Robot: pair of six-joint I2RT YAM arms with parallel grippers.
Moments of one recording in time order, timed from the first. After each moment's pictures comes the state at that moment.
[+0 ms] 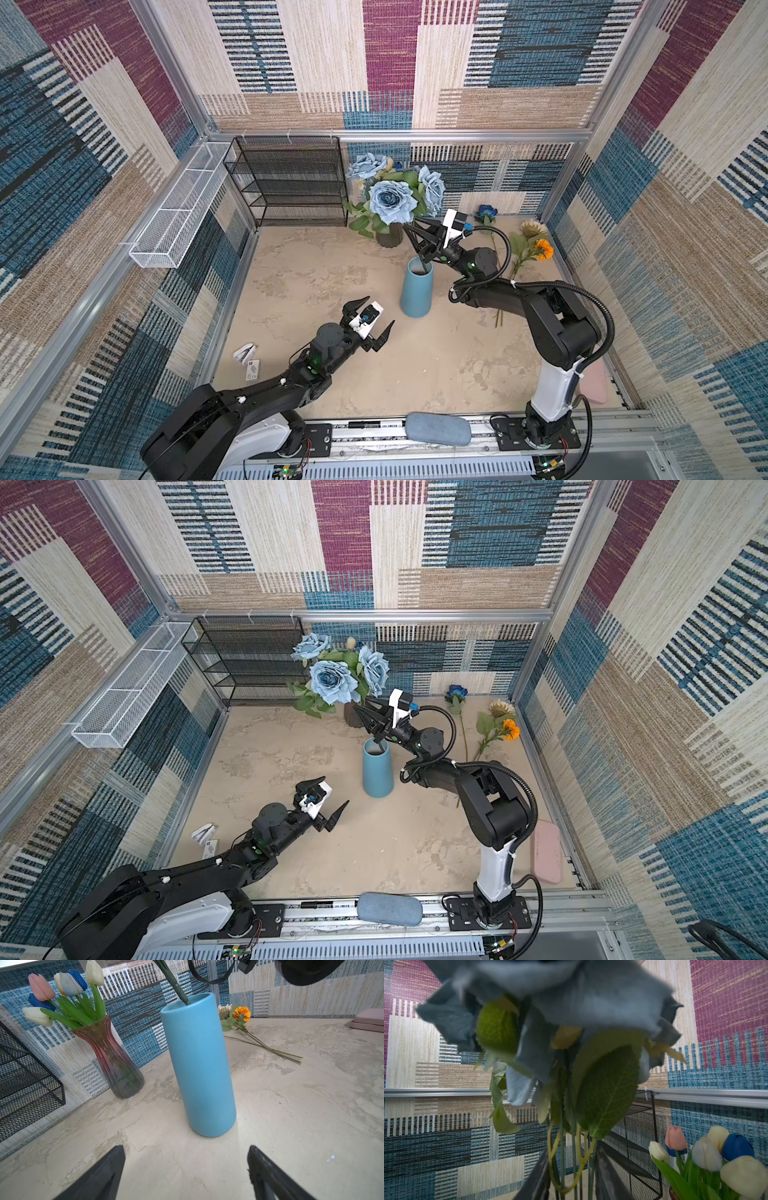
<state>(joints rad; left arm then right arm) -0.70 1.13 0.24 0.75 -0.01 0.28 0.47 1.87 1.07 1.45 -0.58 0.40</state>
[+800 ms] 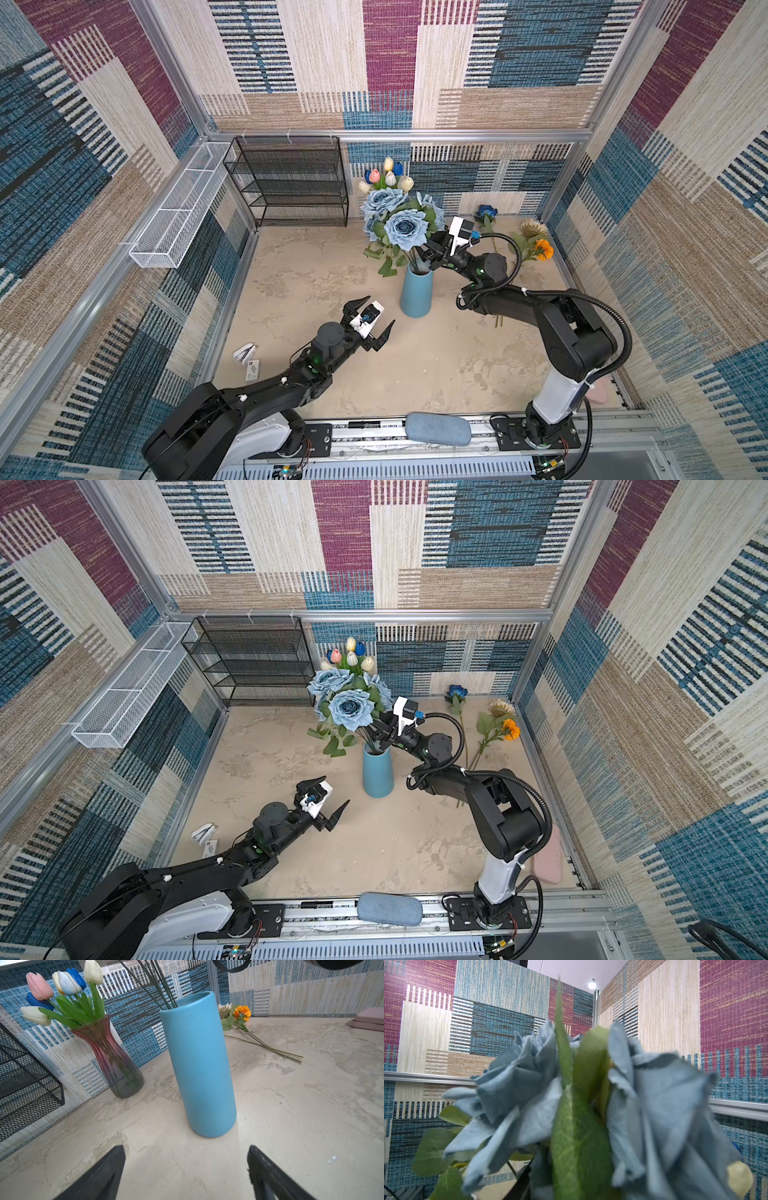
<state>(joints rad) -0.70 1.14 0.25 0.75 -0.02 0.28 0.45 1.76 0.96 1.45 -0.62 0.32</state>
